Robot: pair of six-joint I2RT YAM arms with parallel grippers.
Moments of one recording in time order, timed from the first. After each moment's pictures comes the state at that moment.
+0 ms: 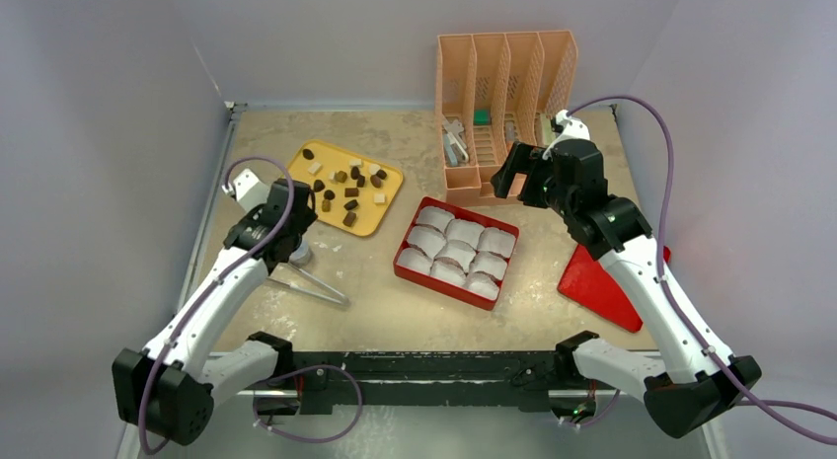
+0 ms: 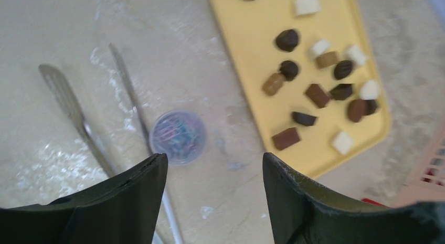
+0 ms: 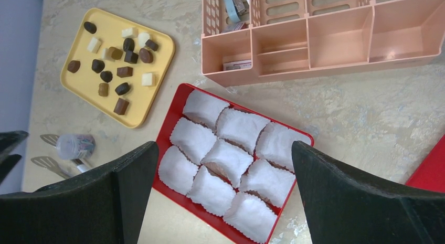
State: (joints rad) left arm -0.32 1.01 0.89 -0.69 -0.61 -0.96; right arm 0.41 1.07 1.21 -0.66 0.14 0.50
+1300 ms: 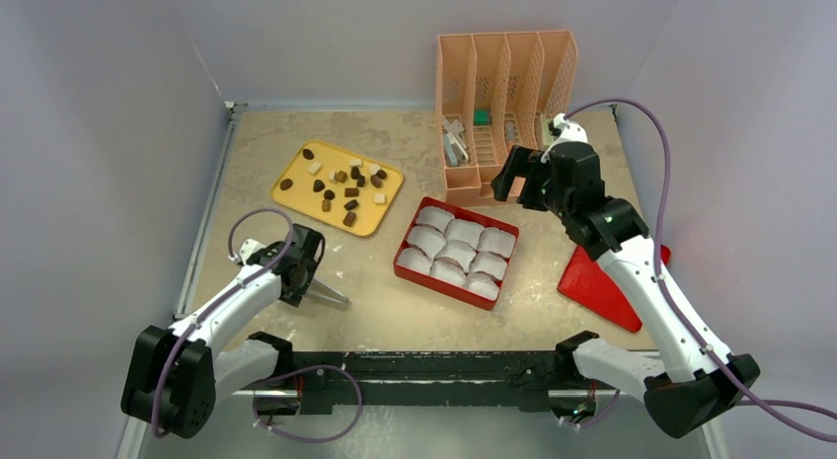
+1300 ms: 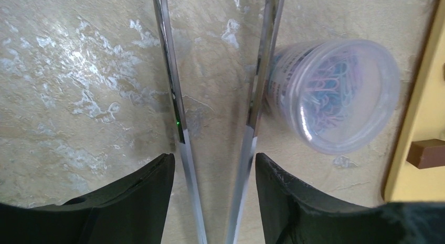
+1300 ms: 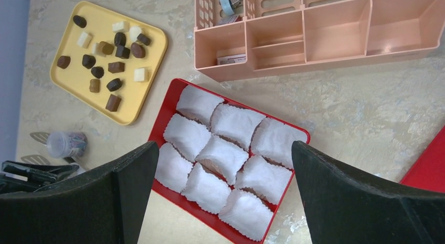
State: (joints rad) left arm -0.32 1.07 0.53 -0.74 -0.50 -1.49; right arm 0.41 1.07 1.19 -0.66 0.15 0.49
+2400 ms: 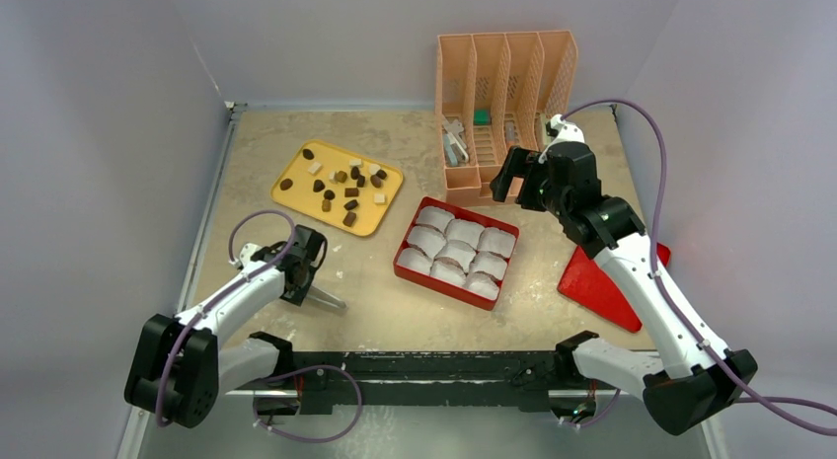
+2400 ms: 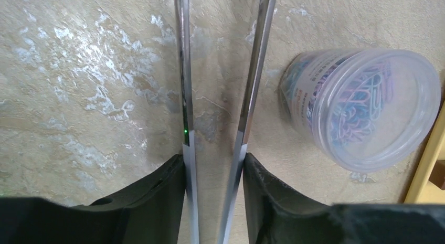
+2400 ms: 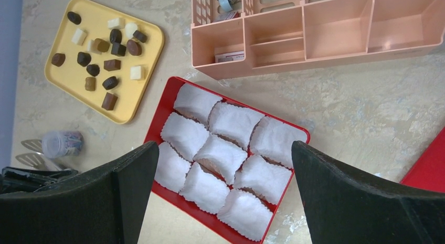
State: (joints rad) left arm -0.32 1.13 0.51 -0.75 -0.49 -1.56; right arm 0.41 1.09 1.18 -0.66 0.15 0.49
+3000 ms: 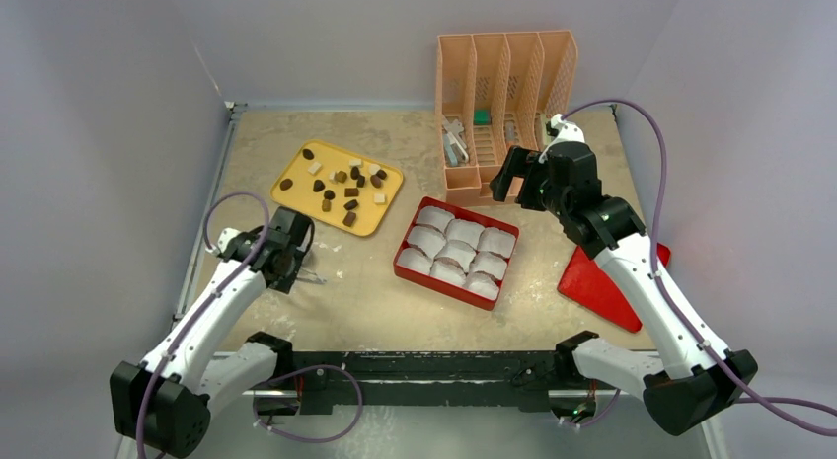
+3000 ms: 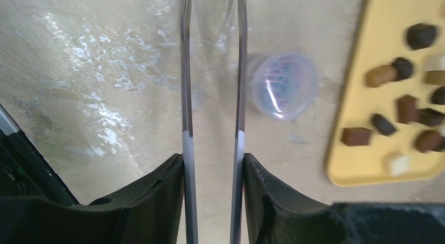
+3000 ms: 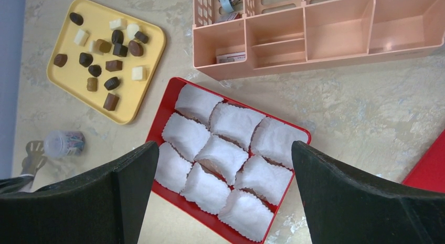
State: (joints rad) left arm -0.32 0.99 0.74 -1.09 -0.51 -1.58; right arm 0.41 1.09 1.18 -0.65 0.14 0.49
